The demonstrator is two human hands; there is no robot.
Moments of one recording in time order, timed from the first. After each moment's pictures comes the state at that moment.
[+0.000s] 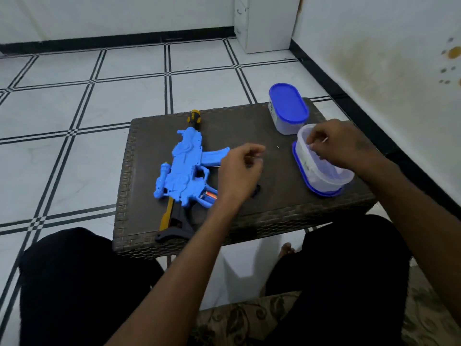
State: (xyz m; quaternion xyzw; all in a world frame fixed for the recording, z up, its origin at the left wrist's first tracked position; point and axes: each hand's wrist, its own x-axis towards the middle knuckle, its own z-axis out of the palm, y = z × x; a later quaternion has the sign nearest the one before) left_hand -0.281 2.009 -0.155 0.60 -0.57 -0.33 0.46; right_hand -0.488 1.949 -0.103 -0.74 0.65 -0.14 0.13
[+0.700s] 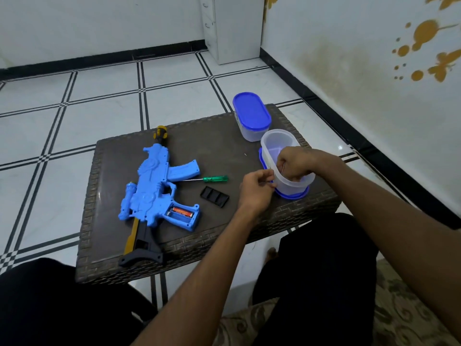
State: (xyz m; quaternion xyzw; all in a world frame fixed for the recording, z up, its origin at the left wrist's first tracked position) left_hand -0.386 1.981 -0.212 0.58 -0.48 -0.54 0.38; right_hand -0.508 1.924 -0.129 -0.71 0.65 0.16 0.22
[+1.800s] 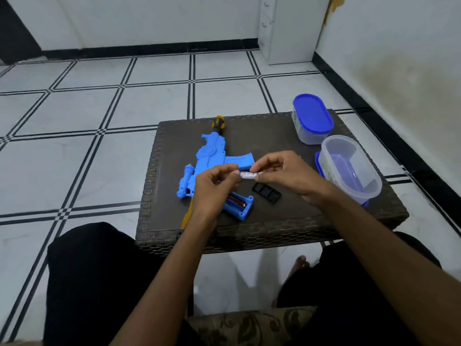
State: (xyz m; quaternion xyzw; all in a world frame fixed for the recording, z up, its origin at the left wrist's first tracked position) left_hand -0.208 2.046 -0.172 0.58 -0.38 -0.45 0.56; right_hand -0.380 1.981 -0.137 -0.68 0.46 -0.25 0.51
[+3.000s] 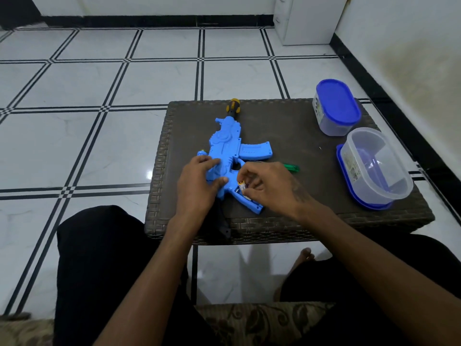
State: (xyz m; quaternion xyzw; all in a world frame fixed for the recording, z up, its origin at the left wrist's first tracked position) left_hand -0.141 2.047 -0.202 0.73 -0.55 -0.20 0.34; right_hand -0.322 2.006 -0.169 -0.84 0.41 -0.19 0.31
